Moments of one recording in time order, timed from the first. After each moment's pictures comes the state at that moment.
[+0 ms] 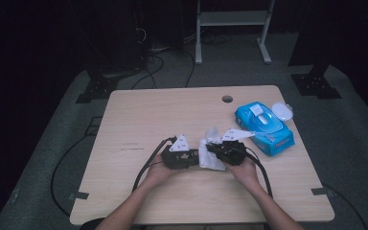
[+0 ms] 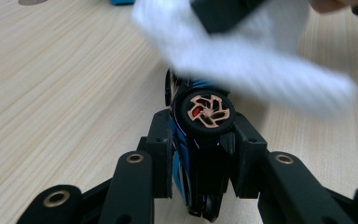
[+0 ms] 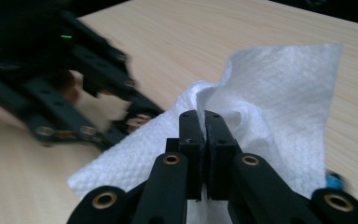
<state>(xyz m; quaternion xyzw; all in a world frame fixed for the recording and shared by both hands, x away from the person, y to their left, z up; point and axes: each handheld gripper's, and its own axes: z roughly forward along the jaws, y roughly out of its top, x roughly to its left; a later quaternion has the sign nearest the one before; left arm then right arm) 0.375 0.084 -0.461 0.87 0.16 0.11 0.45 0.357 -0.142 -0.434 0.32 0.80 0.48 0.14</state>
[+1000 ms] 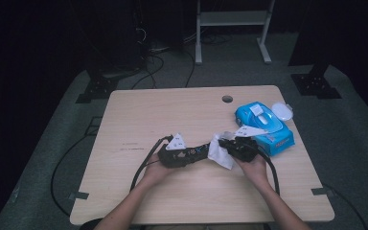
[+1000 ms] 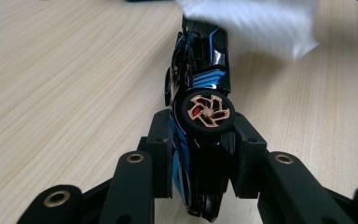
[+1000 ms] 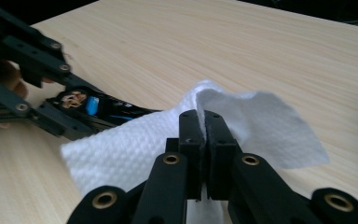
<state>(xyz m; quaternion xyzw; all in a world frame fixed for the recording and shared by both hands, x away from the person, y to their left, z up) 0.379 0.093 -0.460 0.87 0.17 0.12 0.44 0.367 -0.185 -0.437 0.38 0.78 0.47 0.17</state>
